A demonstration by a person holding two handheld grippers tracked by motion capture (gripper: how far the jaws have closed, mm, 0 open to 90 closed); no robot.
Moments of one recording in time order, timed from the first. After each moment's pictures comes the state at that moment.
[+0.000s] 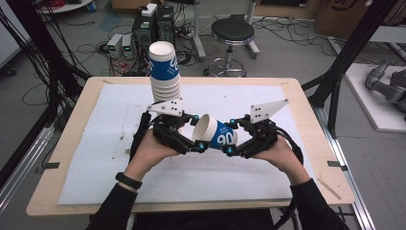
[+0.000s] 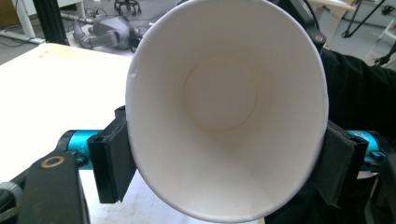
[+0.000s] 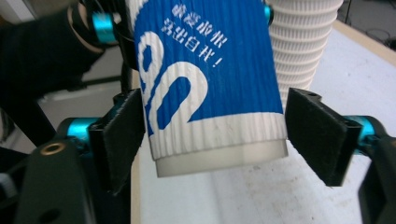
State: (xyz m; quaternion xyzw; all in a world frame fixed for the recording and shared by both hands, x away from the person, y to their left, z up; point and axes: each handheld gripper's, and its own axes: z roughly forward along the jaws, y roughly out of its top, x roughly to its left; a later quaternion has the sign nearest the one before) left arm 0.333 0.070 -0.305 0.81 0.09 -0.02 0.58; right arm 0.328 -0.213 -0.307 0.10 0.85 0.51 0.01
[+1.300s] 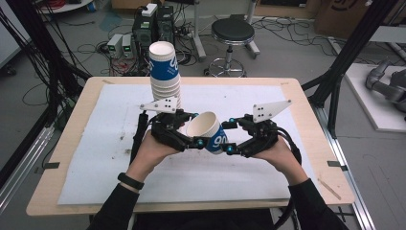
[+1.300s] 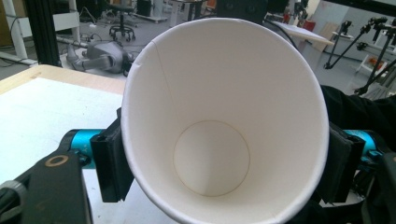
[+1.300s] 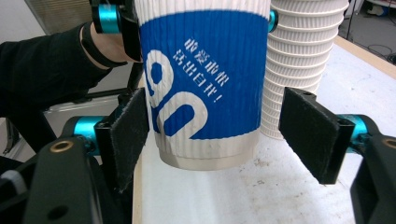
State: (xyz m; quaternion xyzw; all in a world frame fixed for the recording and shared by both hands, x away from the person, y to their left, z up) left arm 0.336 0.076 -0.308 0.77 0.10 -0.04 0.64; right arm 0.328 -0.216 -0.307 0.10 0.83 0.55 0.00
